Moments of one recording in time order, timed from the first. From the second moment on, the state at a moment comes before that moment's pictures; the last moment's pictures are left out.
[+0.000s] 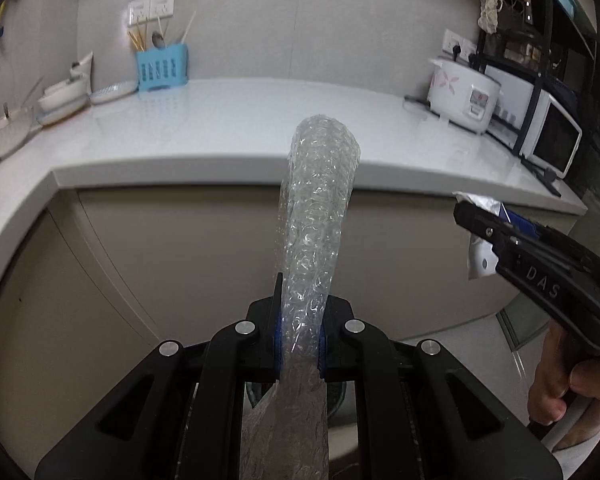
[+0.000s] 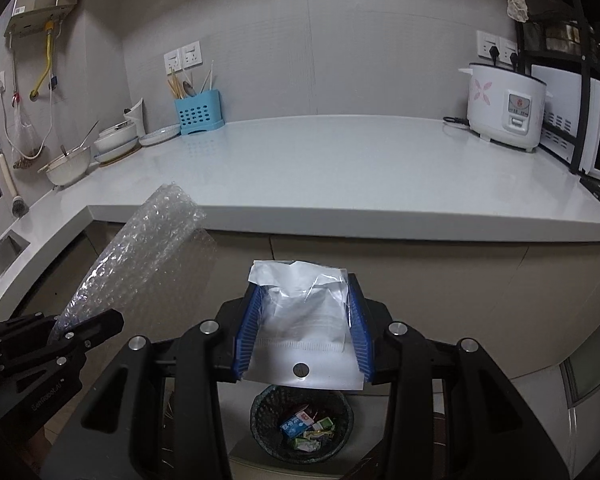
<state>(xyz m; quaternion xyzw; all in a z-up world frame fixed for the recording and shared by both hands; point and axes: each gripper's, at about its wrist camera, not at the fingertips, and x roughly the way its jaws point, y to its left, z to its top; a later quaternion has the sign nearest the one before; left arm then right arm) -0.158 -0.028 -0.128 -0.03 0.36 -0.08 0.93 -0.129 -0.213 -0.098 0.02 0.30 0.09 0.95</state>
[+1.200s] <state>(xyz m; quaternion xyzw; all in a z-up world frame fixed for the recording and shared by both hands) -0.047 -0.013 -0.443 -0.10 0.50 -0.08 0.86 -0.043 -0.187 -0.426 0.02 0.49 0.06 0.87</state>
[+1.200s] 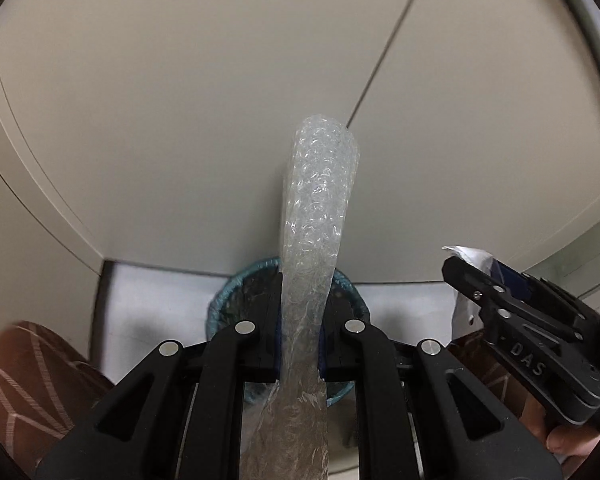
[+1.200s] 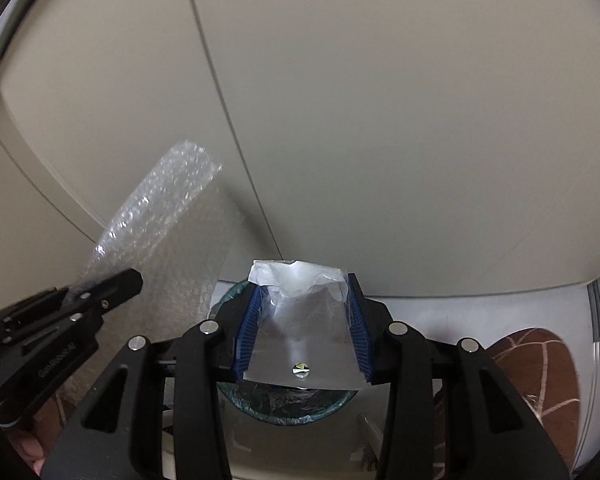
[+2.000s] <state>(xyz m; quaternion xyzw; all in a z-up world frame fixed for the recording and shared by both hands) -0.007 -0.065 -0.589 -0.02 0.66 -0.12 0.75 0.014 -0.203 -0.500 0.06 0.56 0.04 0.82</state>
